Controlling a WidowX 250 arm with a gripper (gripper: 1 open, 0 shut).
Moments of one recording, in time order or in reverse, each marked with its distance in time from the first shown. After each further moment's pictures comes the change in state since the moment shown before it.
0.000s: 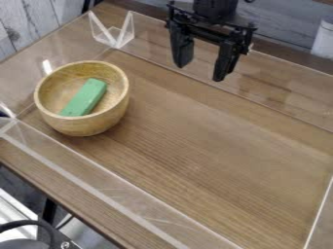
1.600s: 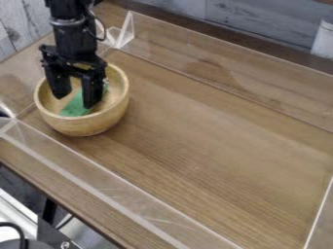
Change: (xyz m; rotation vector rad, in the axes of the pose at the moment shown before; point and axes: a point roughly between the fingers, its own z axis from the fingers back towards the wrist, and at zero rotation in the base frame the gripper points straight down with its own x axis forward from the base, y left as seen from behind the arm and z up) arm -0.064 0.159 -0.072 0.004 0.068 0.155
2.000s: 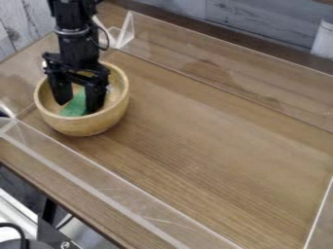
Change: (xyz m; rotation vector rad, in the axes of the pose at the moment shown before) arm 0.006 -0.003 -0.014 0.009 0.023 0.014
